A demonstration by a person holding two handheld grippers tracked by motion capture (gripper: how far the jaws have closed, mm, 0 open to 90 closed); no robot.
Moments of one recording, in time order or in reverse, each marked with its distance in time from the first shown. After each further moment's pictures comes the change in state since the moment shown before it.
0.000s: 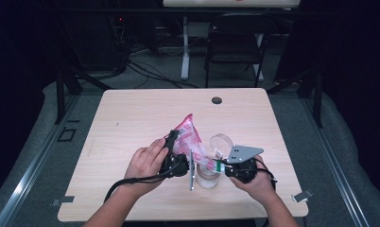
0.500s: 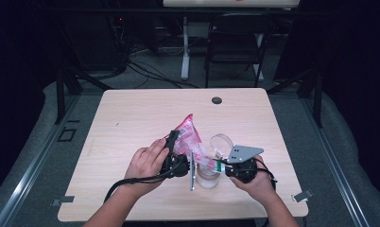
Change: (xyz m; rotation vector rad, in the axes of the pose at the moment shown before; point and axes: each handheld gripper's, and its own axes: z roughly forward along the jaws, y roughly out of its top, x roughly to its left) left arm 0.000 0.001 0.000 0.000 0.002 0.014; right arm -0.001 -0.001 0.000 -0.001 -0.002 0.005
